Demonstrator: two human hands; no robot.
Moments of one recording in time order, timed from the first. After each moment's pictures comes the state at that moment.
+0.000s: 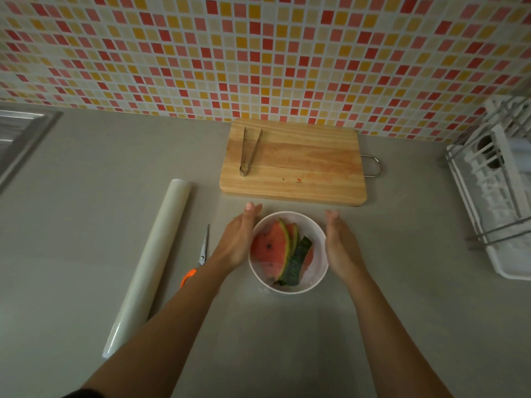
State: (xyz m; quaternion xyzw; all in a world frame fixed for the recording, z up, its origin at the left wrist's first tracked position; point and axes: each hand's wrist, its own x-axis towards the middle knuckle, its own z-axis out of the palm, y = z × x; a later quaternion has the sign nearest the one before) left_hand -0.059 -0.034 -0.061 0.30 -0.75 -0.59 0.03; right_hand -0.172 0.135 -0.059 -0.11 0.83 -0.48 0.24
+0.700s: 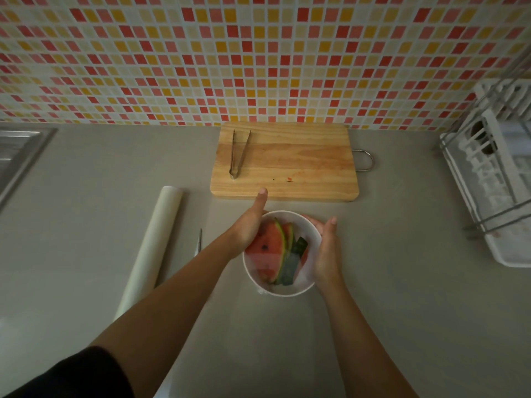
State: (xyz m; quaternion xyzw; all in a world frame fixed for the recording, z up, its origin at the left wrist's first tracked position) left_hand -0.104 -0.027 -0.042 0.33 -0.65 -0.67 -0.15; right_hand -0.154 0.122 -0.090 0.01 0.65 -0.71 0.28
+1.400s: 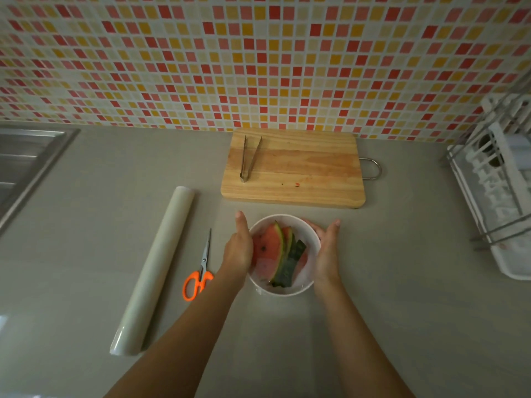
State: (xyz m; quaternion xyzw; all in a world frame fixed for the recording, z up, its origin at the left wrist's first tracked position) left_hand -0.066 -0.006 -0.057 0.53 -0.57 -0.62 0.01; right_hand -0.147 0.115 -0.074 0.03 0.62 -0.71 0.32
